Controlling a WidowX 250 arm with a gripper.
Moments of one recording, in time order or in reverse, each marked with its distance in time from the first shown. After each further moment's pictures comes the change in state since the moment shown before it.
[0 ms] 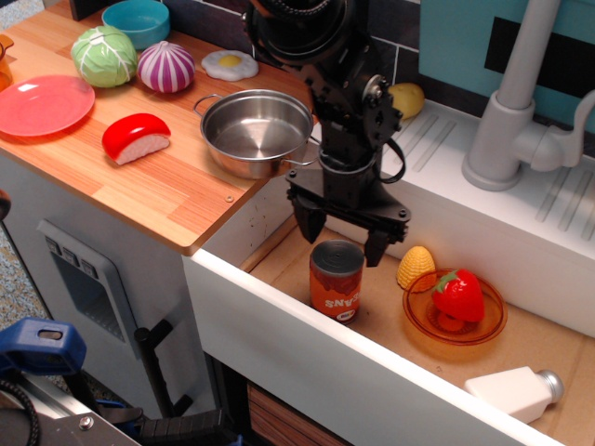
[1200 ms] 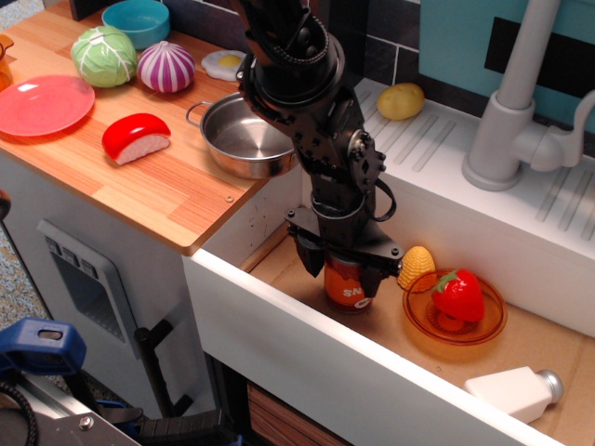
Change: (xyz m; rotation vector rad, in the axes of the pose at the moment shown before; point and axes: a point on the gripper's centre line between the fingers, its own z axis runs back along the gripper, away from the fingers) arm -0.010 -0.009 -0.033 -0.046 -0.048 -0.010
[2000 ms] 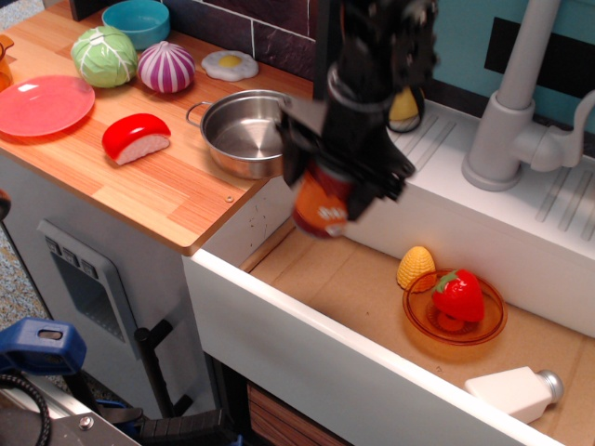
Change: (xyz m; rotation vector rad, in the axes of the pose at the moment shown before) arm 0.010 0.014 0.115 0.260 0.096 -0.110
